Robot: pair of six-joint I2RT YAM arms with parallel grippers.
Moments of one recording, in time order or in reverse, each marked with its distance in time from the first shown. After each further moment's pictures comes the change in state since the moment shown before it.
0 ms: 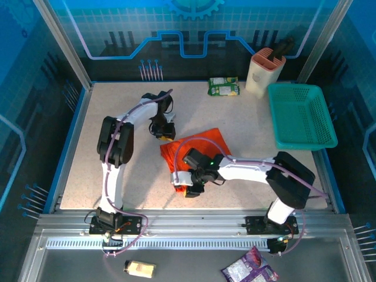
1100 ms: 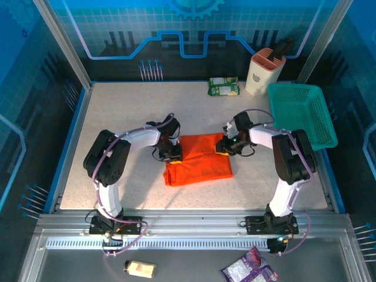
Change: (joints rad) left arm -0.158 -0.278 -0.583 0.419 0.132 -0.390; right arm -0.721 0.186 0.069 -0.055 -0.215 0.943
